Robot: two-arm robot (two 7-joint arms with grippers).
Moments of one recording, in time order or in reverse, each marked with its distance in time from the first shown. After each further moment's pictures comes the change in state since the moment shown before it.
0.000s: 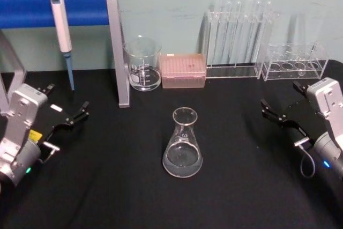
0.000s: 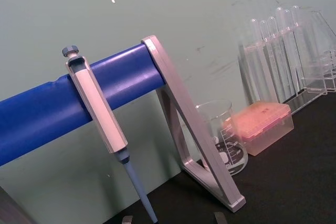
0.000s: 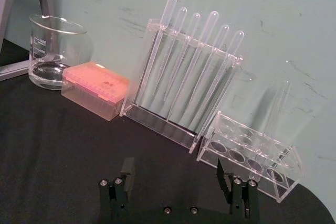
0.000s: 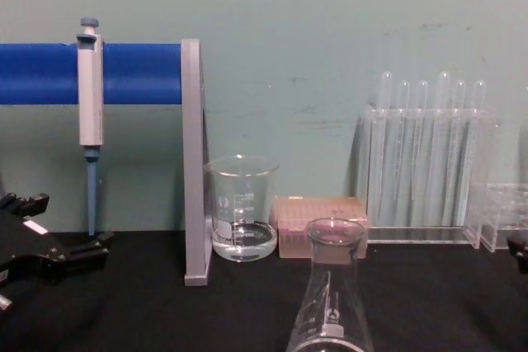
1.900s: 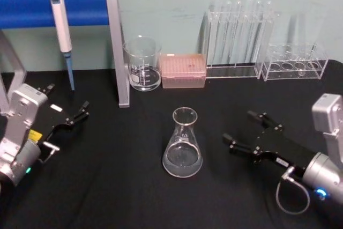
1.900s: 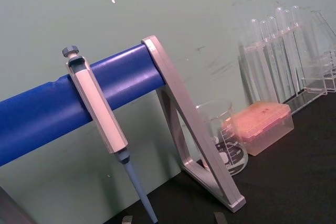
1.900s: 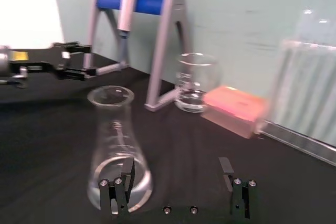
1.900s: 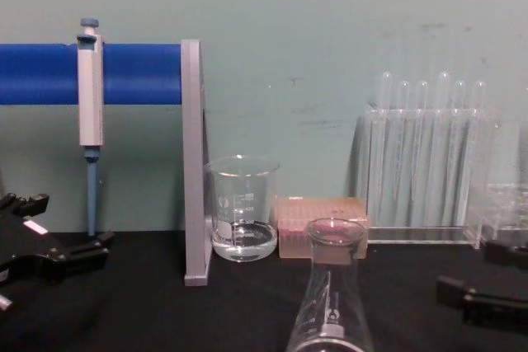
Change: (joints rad) left arm 0.000 0.000 0.000 0.000 0.000 0.000 0.000; right arm -0.125 0.032 0.049 -0.154 0.266 0.013 0.447
